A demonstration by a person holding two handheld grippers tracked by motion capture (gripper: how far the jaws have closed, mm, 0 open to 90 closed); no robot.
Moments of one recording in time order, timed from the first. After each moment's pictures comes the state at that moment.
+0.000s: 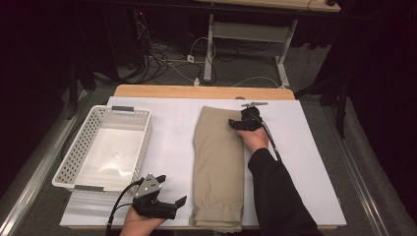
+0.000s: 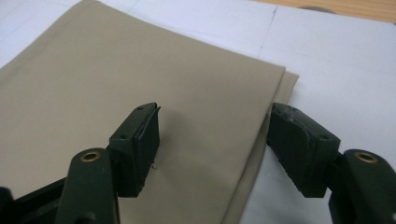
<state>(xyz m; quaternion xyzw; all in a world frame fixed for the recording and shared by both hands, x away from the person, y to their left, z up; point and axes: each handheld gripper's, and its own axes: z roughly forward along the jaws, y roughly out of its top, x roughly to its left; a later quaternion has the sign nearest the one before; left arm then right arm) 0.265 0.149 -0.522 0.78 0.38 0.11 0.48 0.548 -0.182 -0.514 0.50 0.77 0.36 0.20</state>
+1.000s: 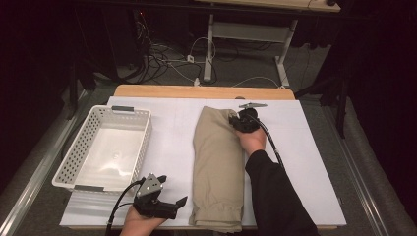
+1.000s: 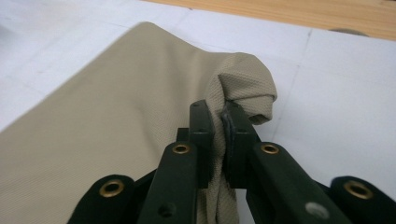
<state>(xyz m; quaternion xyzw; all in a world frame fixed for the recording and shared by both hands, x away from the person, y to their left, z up) 0.267 0.147 -0.523 0.79 0.38 0.10 0.47 0.531 -0.173 -0.506 0.47 0.77 0.40 0.18</state>
